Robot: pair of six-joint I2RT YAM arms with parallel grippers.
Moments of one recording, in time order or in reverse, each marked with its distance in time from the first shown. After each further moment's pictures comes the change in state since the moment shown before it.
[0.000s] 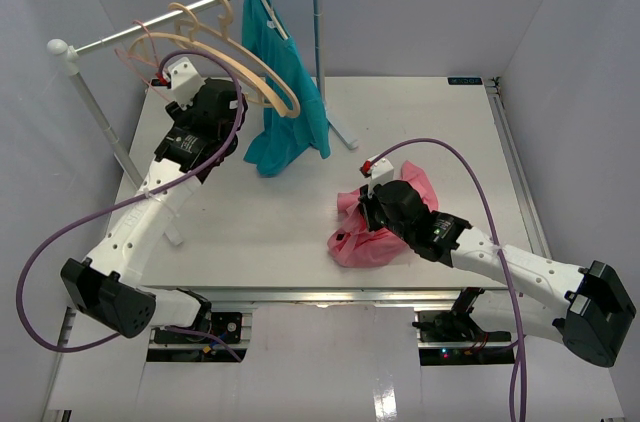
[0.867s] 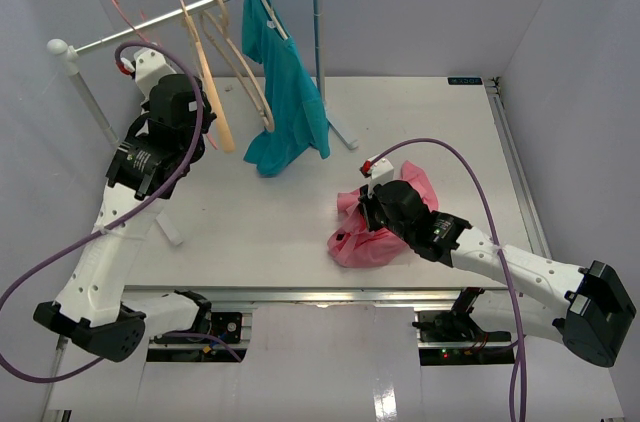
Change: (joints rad) left arm 0.001 -0.125 0.179 -0.141 0.126 0.096; right arm 0.000 0.000 0.000 0.000 0.000 0.000
